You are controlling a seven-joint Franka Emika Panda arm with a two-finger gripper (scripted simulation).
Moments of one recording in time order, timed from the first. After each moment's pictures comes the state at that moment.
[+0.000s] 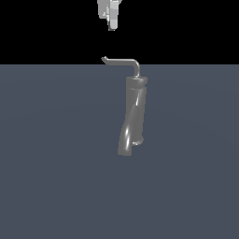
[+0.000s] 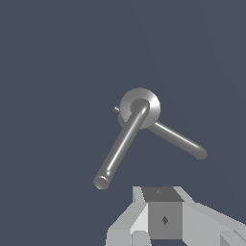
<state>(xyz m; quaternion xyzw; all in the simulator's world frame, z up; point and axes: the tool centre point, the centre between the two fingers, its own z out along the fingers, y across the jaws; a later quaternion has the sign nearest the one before) -0.014 0.018 0.379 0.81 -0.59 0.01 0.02</state>
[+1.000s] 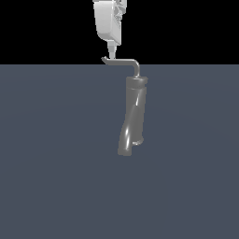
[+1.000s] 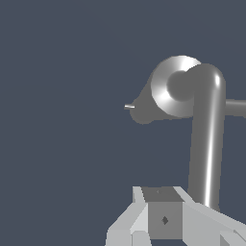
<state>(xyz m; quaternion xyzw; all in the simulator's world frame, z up) 0.052 0.023 0.312 0.65 -0.76 0.00 0.00</state>
